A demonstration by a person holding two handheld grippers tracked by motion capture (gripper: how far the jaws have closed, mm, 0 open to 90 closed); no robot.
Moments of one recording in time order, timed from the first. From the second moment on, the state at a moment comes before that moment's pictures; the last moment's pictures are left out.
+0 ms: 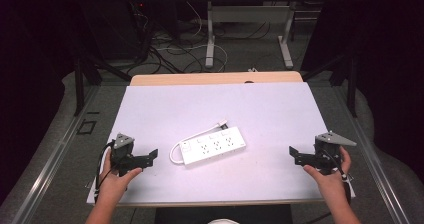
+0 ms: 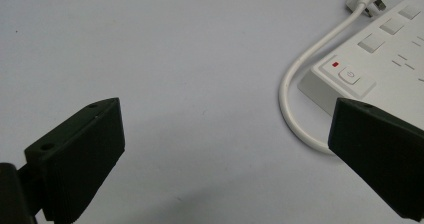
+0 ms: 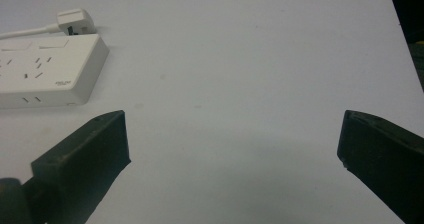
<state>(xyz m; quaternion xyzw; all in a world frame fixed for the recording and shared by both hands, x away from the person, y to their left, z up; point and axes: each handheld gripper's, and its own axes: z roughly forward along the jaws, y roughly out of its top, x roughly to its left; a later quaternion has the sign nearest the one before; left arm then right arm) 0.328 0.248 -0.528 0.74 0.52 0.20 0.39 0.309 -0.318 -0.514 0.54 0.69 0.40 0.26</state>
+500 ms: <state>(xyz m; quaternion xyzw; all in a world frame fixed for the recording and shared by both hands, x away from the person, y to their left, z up) 0.329 0.240 -0.530 0.74 0.52 0.20 0.39 0.310 -0.317 -0.525 0.54 0.69 0.40 0.26</state>
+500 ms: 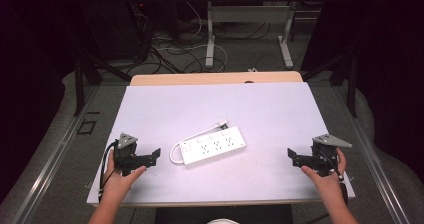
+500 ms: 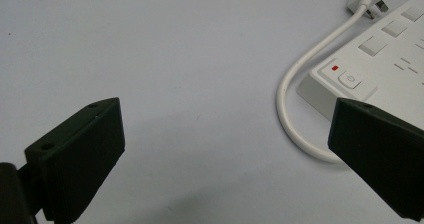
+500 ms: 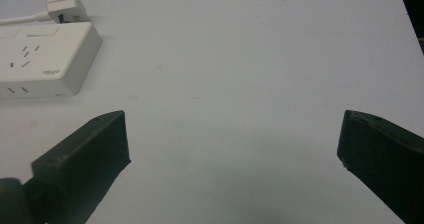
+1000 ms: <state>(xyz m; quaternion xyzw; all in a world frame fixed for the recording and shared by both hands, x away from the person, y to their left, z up) 0.326 0.224 -0.526 0.76 0.49 0.19 0.39 0.313 -0.318 -0.529 0.55 0.68 0.41 0.25</state>
